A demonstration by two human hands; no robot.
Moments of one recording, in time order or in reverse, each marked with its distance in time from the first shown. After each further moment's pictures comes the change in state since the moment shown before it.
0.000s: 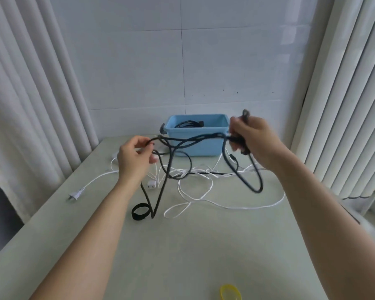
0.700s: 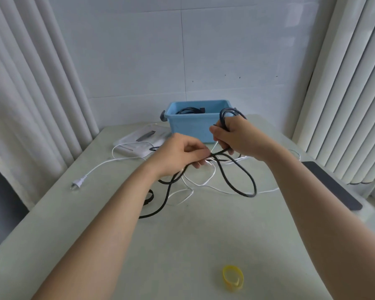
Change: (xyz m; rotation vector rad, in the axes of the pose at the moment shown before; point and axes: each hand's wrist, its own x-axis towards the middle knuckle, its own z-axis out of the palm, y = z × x) left_hand -0.046 0.051 0.031 0.201 -0.791 0.089; right_hand -0.004 0.011 0.026 -0.438 -0.219 -0.044
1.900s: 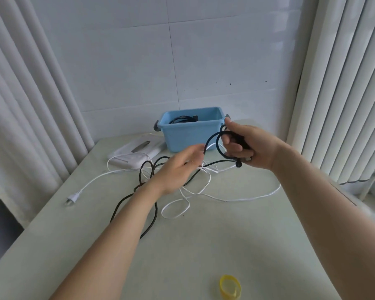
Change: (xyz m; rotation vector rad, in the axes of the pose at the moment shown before) left_hand 0.017 -0.034 0.022 -0.073 -0.022 0.059; right_hand -0.004 0.039 -0.027 0.889 -0.263 0.226
